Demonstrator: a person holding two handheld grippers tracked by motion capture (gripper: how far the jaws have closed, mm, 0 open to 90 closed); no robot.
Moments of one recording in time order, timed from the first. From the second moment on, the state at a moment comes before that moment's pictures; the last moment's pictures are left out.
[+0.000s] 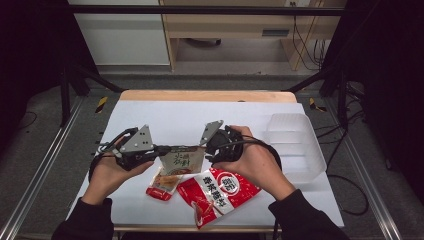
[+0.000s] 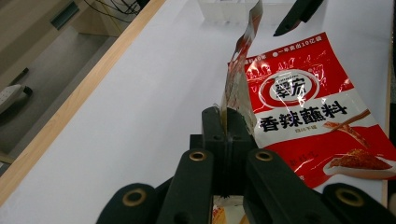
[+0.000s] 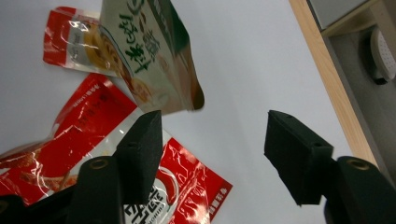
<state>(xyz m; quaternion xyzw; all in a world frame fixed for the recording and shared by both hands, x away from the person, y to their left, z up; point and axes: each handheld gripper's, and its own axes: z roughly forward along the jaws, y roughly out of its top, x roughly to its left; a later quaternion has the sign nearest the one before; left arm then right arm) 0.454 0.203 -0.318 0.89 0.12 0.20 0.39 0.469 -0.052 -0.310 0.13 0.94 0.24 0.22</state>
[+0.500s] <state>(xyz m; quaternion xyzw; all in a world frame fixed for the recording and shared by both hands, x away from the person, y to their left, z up) 0.451 0.197 -0.319 0.89 0.11 0.19 0.40 0.470 -0.023 -0.312 0.08 0.95 0.23 0.20</state>
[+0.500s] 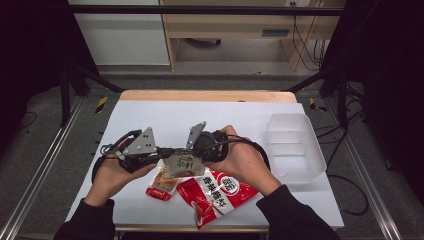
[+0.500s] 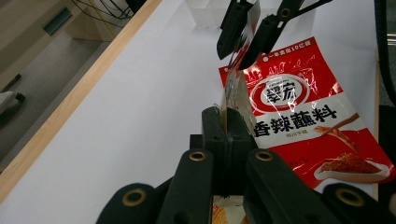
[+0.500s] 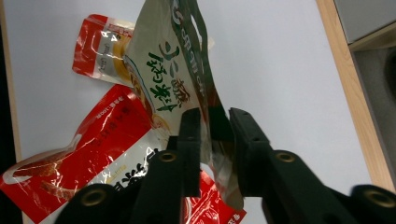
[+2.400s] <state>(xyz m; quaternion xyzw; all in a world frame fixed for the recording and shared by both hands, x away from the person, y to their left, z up) 0.464 0.254 -0.405 0.83 0.29 0.17 0.44 0.479 -0.185 -0.243 0.19 0.89 0.24 0.33</state>
